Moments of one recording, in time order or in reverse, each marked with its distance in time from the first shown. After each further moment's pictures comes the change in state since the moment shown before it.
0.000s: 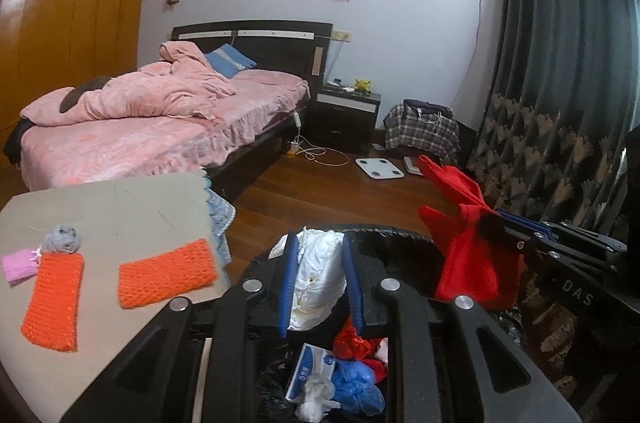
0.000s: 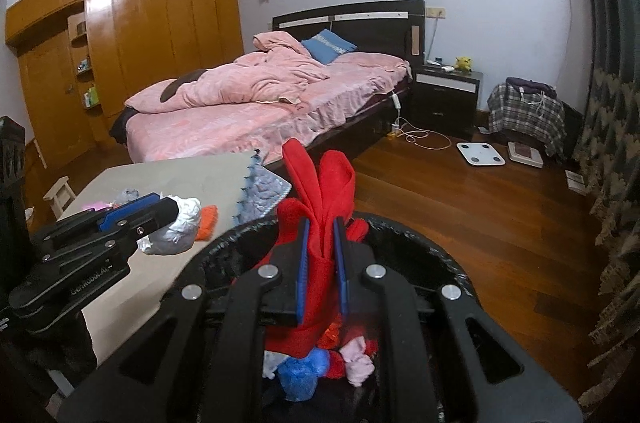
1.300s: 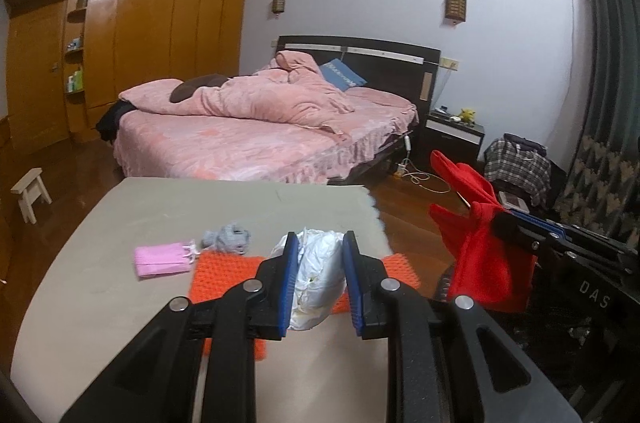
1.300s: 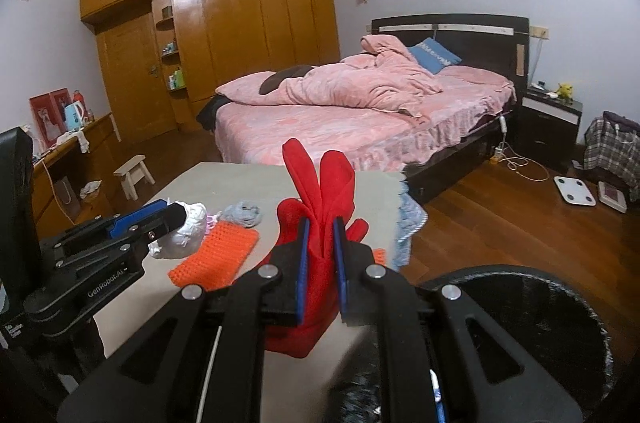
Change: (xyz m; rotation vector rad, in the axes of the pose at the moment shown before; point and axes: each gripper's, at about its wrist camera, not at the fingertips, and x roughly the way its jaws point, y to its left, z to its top) left arm -0.082 0.155 0.004 -0.141 -0.069 0.332; right arm 0.046 0.170 0.047 -0.130 -0.014 0.312
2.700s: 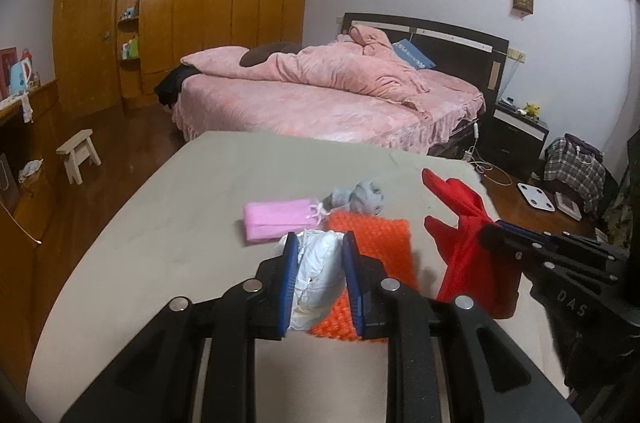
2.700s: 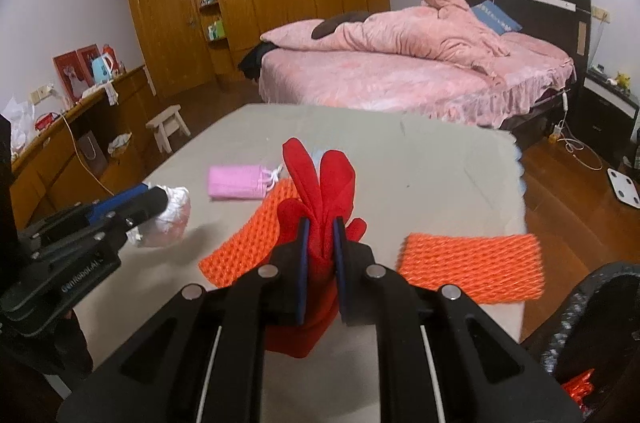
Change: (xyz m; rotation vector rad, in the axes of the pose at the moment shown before) left arm 0.013 0.127 -0.035 -0.092 0.077 0.200; right arm 0.125 0.097 -0.023 -0.066 0.166 0.163
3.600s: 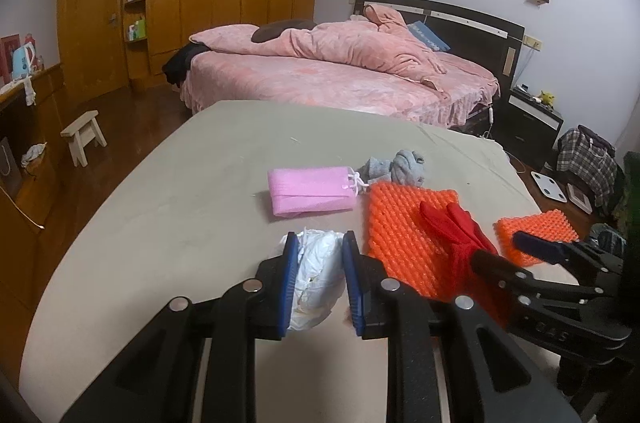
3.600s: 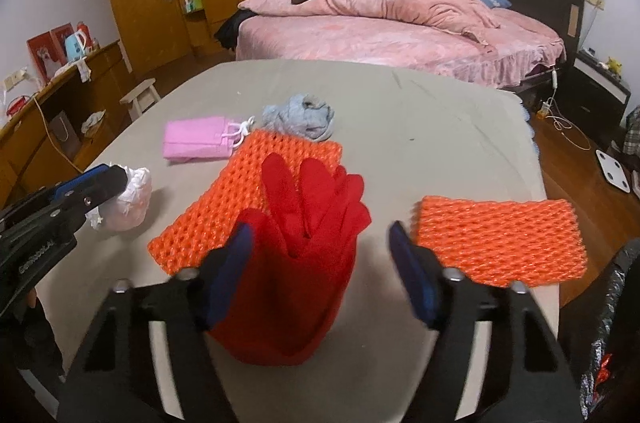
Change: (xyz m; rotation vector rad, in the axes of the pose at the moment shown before) left arm 0.039 0.038 -0.021 -0.020 0.077 0.032; right arm 0.071 0.007 -0.026 0.004 0.126 -0.081
